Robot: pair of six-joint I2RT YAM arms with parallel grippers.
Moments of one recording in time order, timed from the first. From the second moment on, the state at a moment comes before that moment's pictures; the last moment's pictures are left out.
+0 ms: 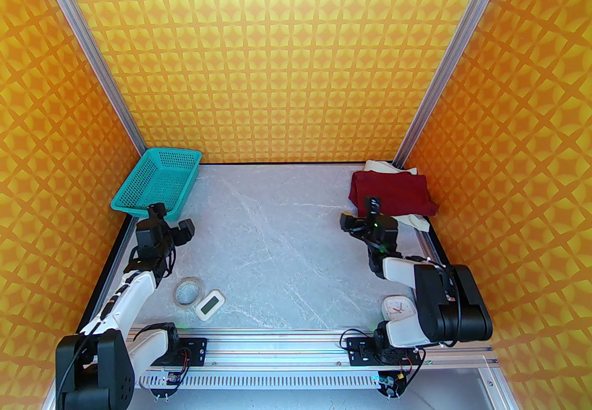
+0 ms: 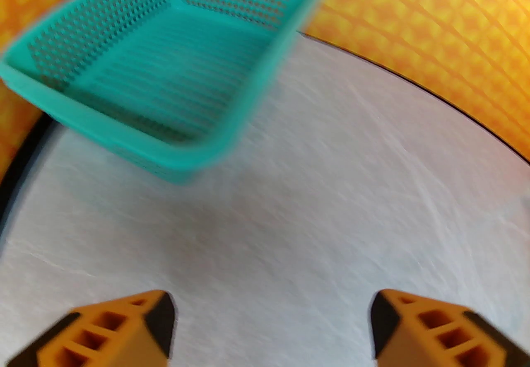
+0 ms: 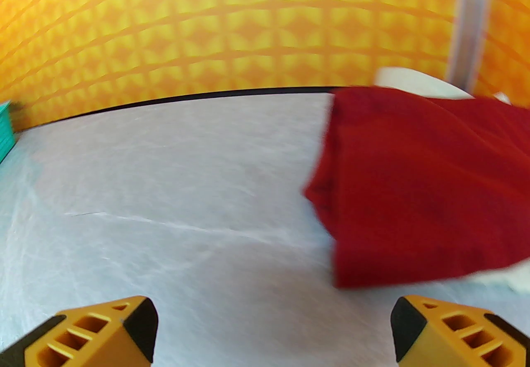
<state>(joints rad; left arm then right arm) 0.14 1.09 0.50 0.10 0.03 -0.23 -0.01 1.49 0.47 0.69 -0.11 0.01</state>
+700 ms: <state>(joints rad) 0.15 1.25 0.25 0.70 0.03 -0.05 0.04 1.54 0.37 0.84 0.05 0.00</state>
